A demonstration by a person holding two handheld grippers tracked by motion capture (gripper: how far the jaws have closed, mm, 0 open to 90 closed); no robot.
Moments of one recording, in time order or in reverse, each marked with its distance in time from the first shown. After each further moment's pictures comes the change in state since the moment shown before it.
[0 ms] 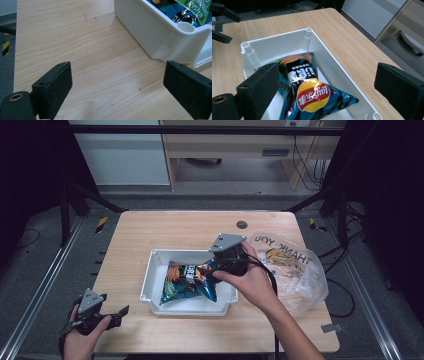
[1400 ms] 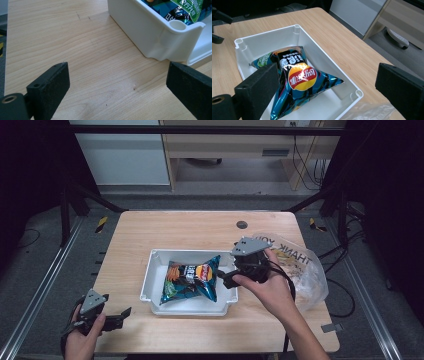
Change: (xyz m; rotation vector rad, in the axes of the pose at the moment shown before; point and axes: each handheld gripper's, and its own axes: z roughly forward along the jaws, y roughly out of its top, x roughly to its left) left arm -0.003 0.000 0.002 0.010 -0.034 0.022; right arm -0.008 -0.023 -0.042 -0.019 -0.081 0.056
